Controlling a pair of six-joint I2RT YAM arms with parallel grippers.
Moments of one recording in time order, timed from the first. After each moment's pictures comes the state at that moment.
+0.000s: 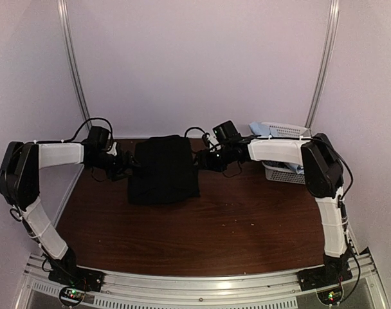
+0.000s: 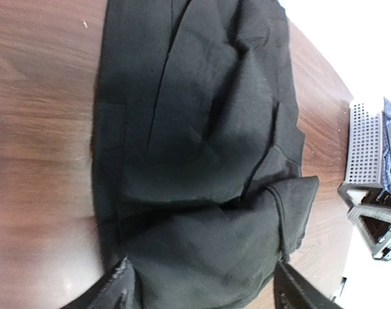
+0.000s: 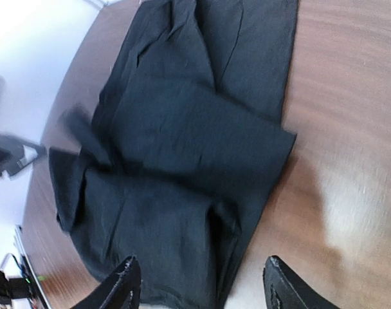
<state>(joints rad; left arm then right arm) -0.19 1.73 1.11 -0.29 0.45 -0.60 0.64 2.22 1.76 -0.27 -0.31 0.52</state>
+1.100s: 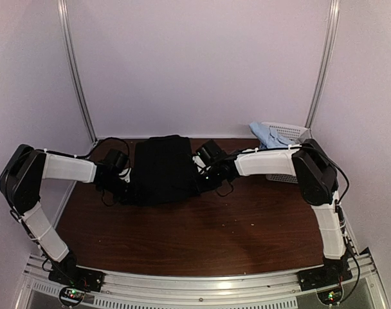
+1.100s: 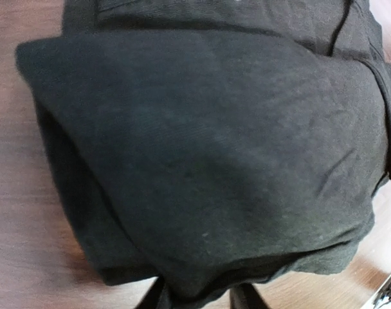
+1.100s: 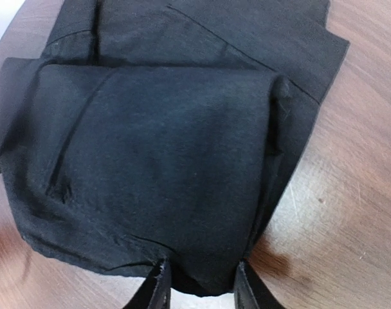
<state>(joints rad) -0.40 1.68 0.89 -0.31 0.25 -0.56 0.80 2.21 1.66 -0.37 -0.09 0.37</state>
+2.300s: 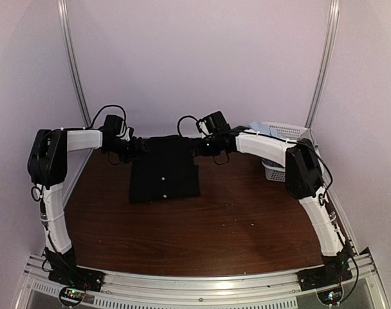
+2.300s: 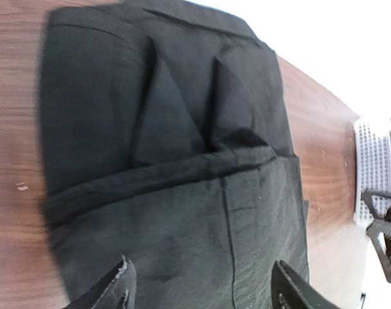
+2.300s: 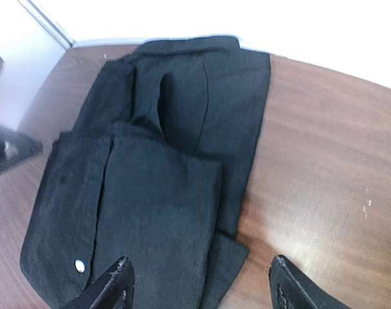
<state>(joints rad) -0.20 2.10 1.54 -0.28 0.44 -0.49 0.65 2.45 2.20 -0.41 -0.06 0.36</state>
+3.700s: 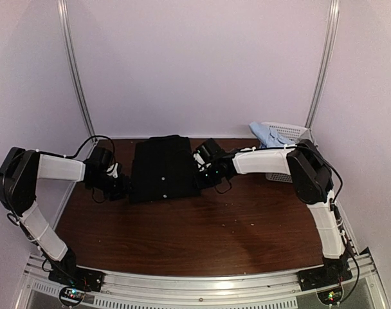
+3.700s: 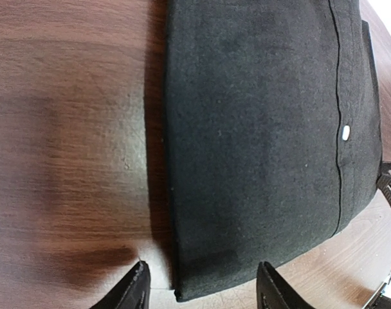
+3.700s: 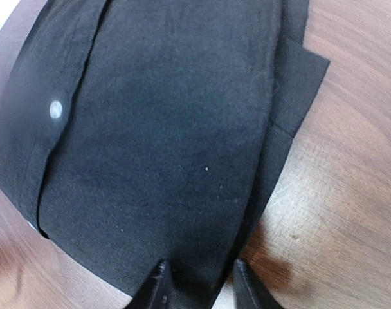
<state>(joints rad) -0.24 1.64 0.85 -0.23 0.31 -0.51 0.77 2.28 1.74 -0.37 -0.07 0.36</state>
